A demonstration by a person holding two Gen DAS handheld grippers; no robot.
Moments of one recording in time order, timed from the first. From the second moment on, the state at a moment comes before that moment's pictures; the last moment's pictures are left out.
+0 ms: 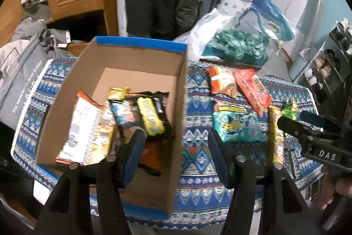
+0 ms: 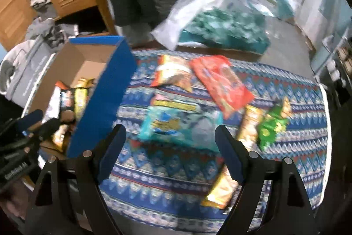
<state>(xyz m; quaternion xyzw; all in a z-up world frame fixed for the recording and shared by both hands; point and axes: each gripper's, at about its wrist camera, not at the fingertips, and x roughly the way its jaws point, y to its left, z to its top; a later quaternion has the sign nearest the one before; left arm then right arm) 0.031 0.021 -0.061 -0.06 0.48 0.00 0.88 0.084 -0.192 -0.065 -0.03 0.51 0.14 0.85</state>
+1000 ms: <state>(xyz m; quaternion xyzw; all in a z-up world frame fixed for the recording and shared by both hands) 0.046 -0.147 -0.112 0.04 0.54 -0.11 0.83 0.055 -0.335 -0.165 0.01 0.60 -0.01 0.80</state>
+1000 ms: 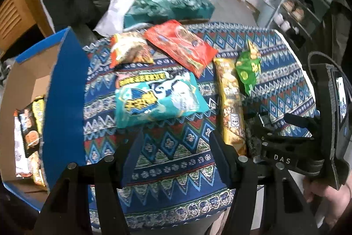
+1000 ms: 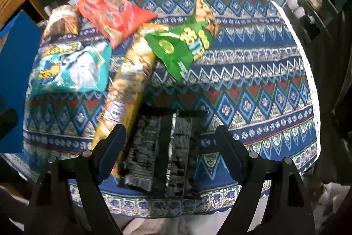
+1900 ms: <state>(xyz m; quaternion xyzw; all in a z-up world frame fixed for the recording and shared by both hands) 0.073 -0.187 -0.139 0.01 0.57 -0.13 0.81 0.063 -0.374 -0.219 0.03 0.63 -0.04 0.78</state>
